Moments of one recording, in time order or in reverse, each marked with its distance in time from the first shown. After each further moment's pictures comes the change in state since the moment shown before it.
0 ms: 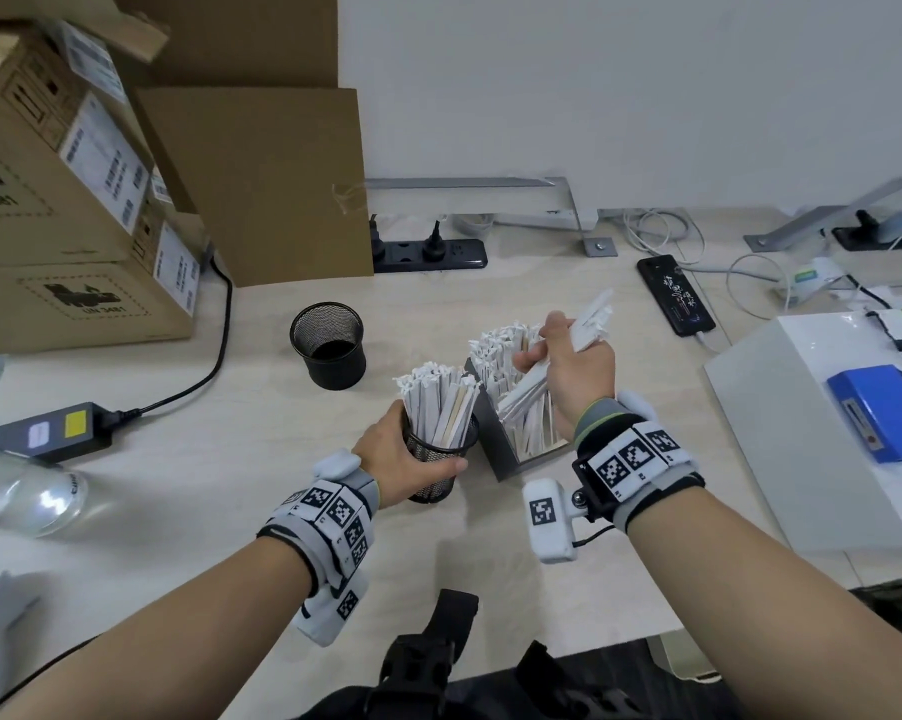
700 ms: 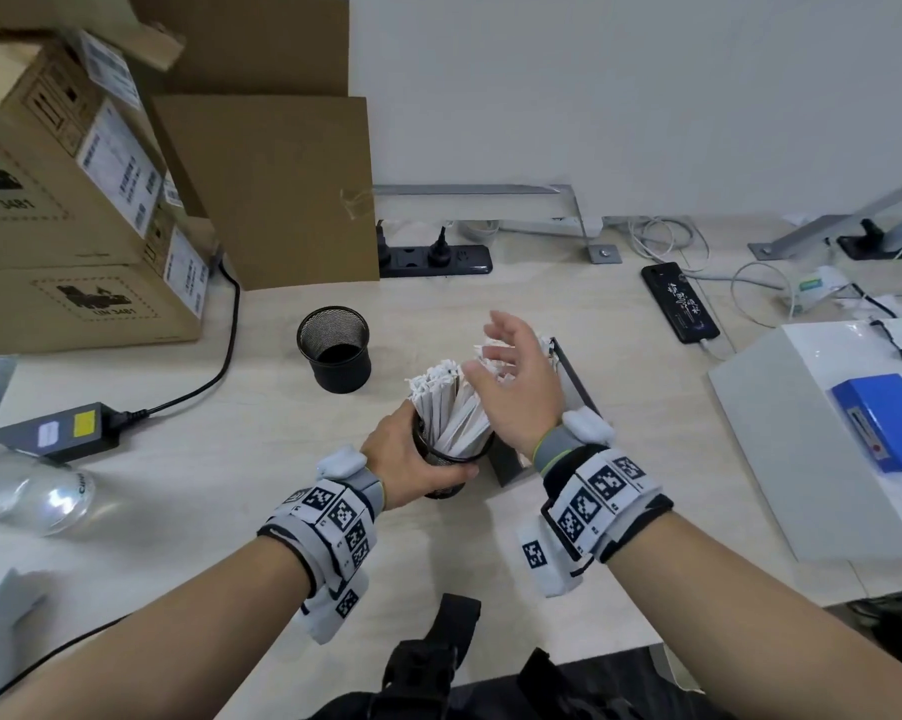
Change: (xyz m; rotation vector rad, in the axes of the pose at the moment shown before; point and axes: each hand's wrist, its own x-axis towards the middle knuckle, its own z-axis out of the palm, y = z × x) left_hand -0.005 0.014 -0.006 -0.044 0.003 0.085; right_hand -0.039 0.008 0.023 -0.547 -0.355 -0.331
